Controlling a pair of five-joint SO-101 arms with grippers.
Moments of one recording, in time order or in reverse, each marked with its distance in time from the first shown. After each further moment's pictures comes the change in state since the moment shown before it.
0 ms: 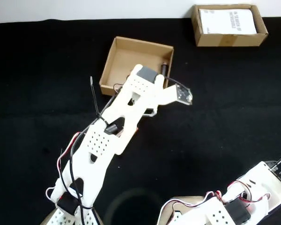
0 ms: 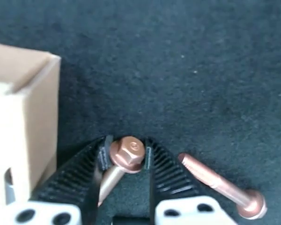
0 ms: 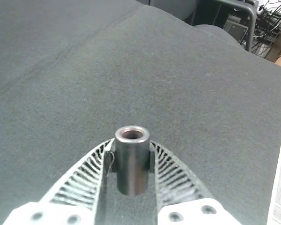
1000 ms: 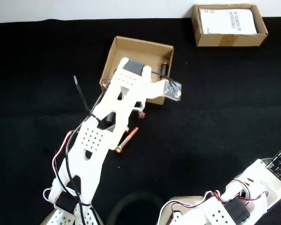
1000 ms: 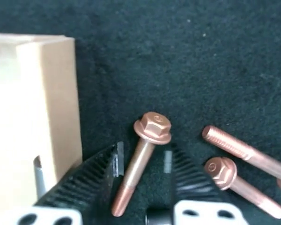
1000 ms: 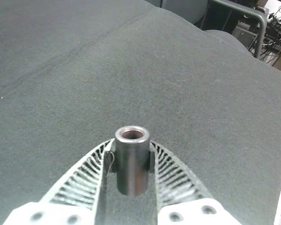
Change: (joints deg) left arm -6.1 2.0 -3.2 1.4 -16.4; right arm -2.1 0.0 0.0 0.0 1.7
